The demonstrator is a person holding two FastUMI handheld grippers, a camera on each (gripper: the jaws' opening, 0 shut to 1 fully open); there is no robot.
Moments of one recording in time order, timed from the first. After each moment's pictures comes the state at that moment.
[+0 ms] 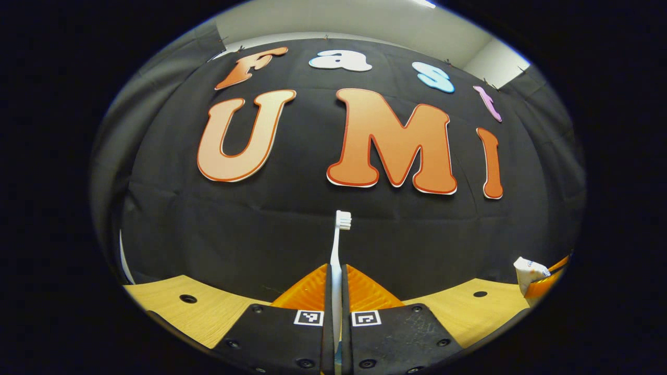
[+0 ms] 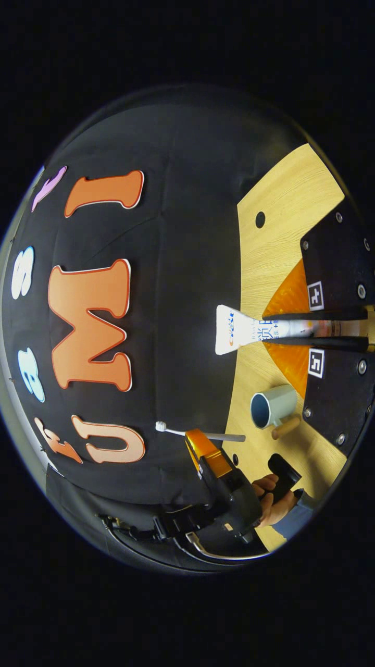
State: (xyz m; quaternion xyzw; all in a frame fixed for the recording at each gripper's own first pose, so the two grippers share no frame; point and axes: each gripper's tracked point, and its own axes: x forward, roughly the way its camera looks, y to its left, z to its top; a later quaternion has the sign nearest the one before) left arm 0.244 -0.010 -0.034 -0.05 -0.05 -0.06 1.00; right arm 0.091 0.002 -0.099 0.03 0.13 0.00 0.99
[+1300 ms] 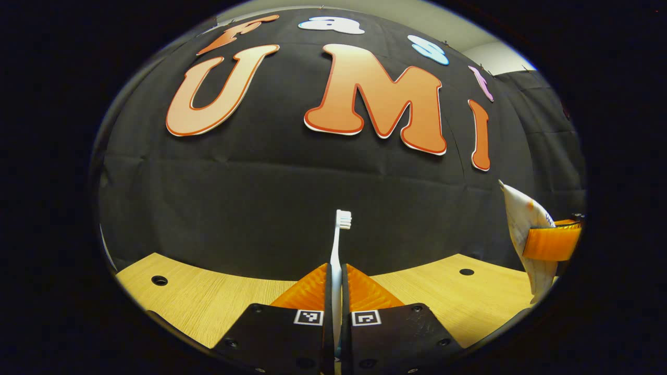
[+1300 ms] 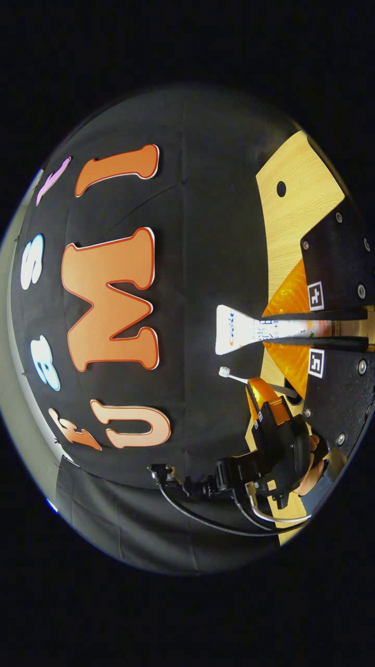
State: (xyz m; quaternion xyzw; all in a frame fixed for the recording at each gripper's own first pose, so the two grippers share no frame) left arm 0.277 -0.041 -0.103 -0.05 0.05 -0.13 0.99; right arm 0.134 0.049 -0.067 0.05 0.06 0.05 1.00
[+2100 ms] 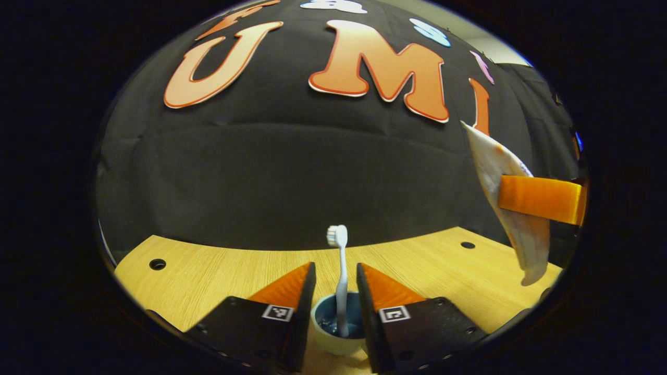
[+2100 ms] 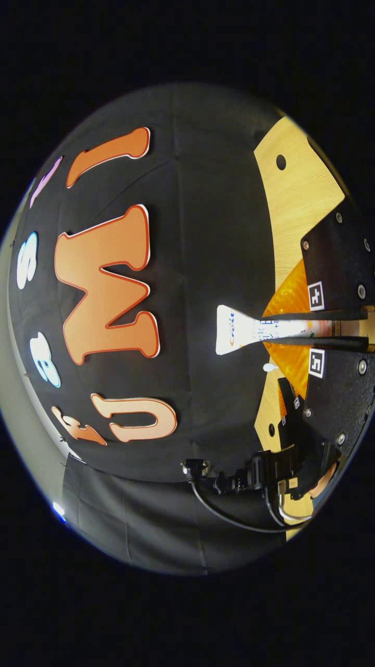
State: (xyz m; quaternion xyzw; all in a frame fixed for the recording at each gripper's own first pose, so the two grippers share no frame) left arm 0.257 -0.037 -0.156 -0.01 0.15 -0.17 0.97; right arm 0.175 0.086 -0.071 0.08 0.05 0.09 0.99
